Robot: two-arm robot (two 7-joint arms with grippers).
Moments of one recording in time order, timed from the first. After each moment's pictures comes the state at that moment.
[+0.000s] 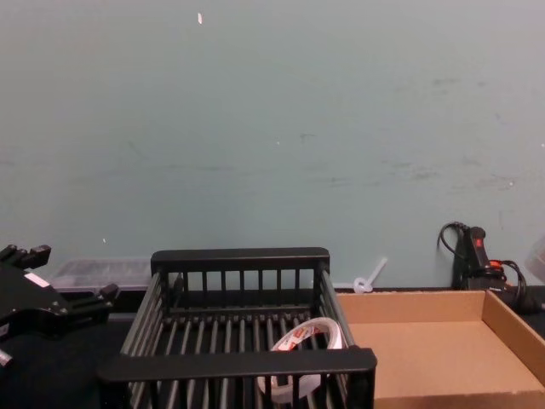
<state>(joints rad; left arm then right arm) -0.20 0.60 0.45 -1.41 -0.25 -0.12 0.03 0.21 0.67 -0.56 -1.60 0.33 0.39 0.56</state>
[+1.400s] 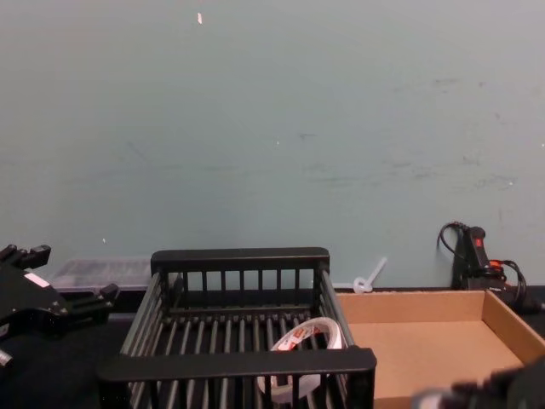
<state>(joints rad) -0.20 0.60 0.45 -1.41 -0.25 -0.12 0.03 0.20 0.66 -0.47 -1.64 0.39 0.36 0.50</state>
